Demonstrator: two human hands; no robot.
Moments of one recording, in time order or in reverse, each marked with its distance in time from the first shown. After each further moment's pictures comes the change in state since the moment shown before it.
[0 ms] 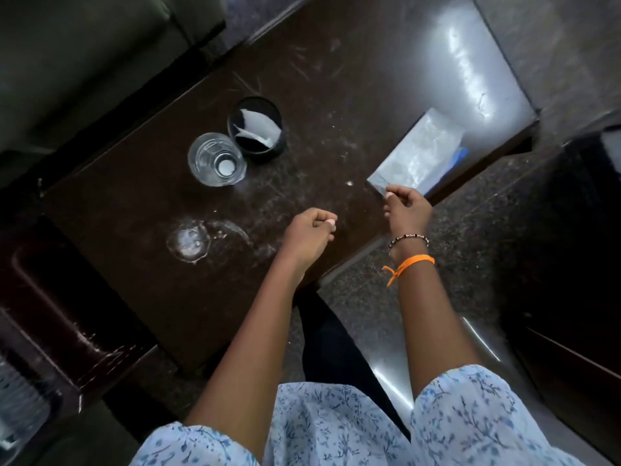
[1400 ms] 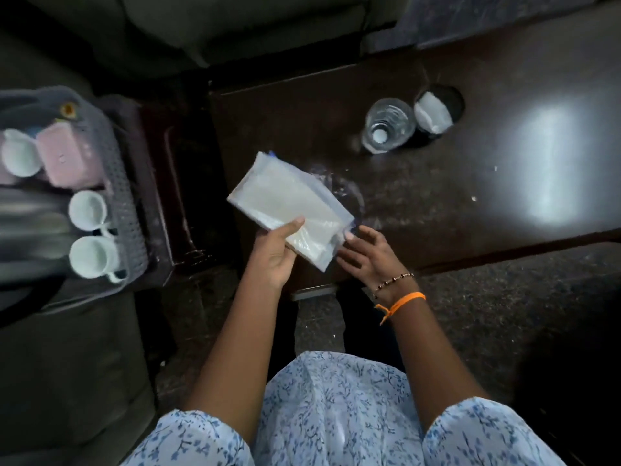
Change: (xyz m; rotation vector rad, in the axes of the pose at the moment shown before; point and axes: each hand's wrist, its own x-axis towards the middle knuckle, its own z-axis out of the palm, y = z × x) left_hand -0.070 -0.178 -0.157 -1.350 0.360 0.038; right_hand -0.198 0.064 0.097 0.067 -0.850 0.476
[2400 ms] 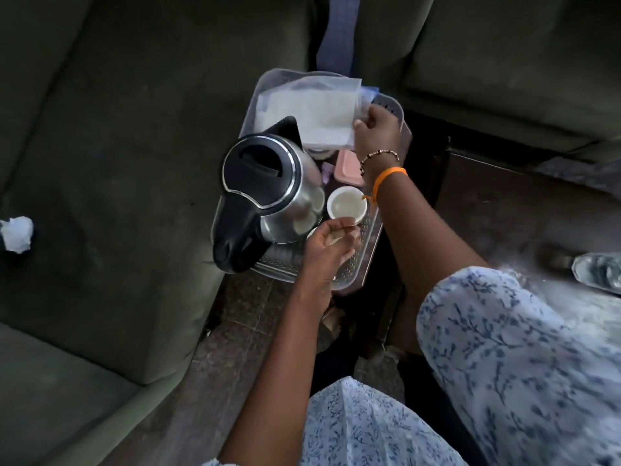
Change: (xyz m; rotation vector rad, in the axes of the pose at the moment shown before) left_hand -0.033 0.197 -0.229 -0.036 0.023 0.295; right_hand 0.065 0.094 0.481 -1.168 -0.026 -0.869
